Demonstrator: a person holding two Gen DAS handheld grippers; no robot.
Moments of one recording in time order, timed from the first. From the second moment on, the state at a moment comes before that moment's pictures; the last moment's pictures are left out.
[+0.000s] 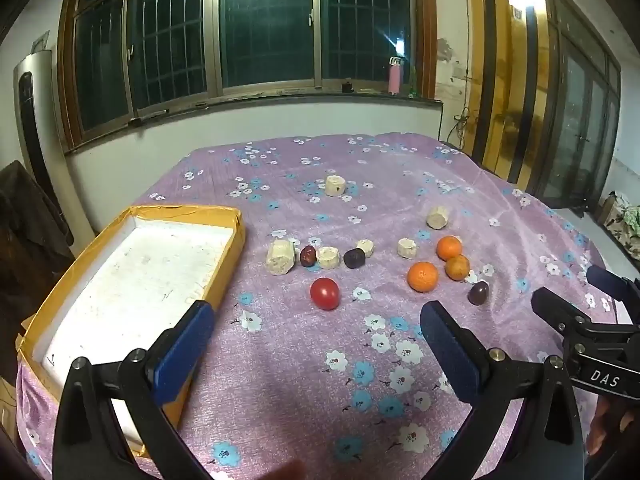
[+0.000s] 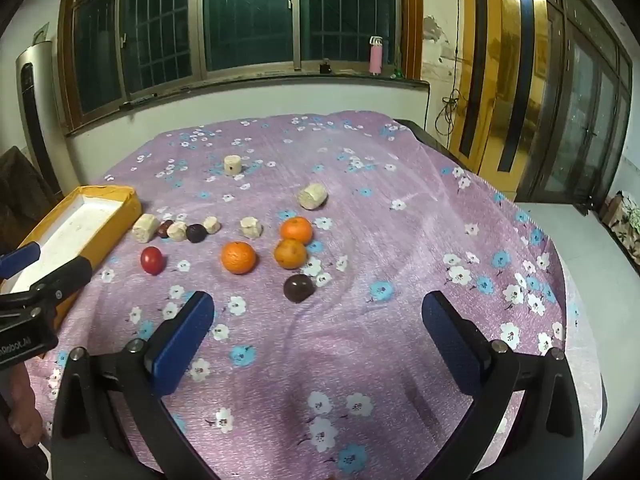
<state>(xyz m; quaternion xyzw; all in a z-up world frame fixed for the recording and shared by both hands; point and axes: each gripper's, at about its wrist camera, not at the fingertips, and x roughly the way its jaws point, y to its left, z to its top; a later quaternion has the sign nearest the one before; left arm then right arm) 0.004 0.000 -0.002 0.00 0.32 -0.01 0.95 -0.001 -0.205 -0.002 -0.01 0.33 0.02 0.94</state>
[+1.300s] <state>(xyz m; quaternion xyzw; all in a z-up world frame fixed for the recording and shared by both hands) -0.002 0.023 -0.008 -0.02 0.33 0.02 0.94 -0.020 -0.196 -0.006 0.00 0.33 0.04 0.94</state>
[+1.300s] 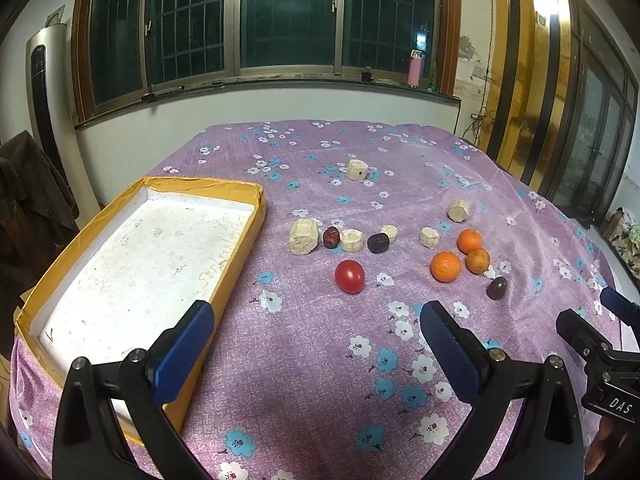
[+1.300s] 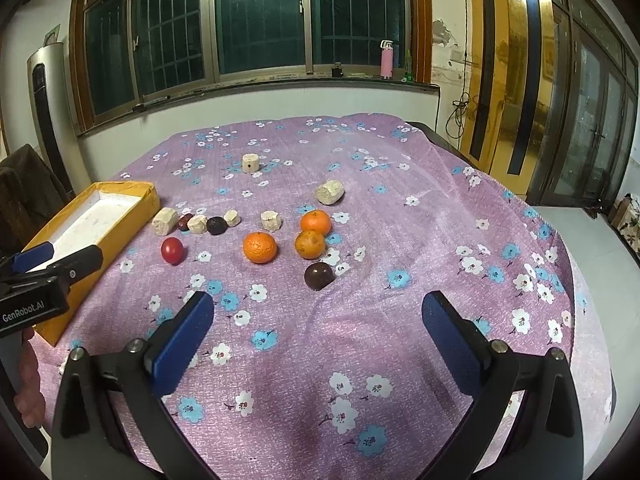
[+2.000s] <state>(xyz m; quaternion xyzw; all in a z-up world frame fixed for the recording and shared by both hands) 0.002 0.025 -0.012 -0.02 0.34 0.02 0.94 -0.018 -0.195 -0.011 -0.01 0.33 0.05 0.94</state>
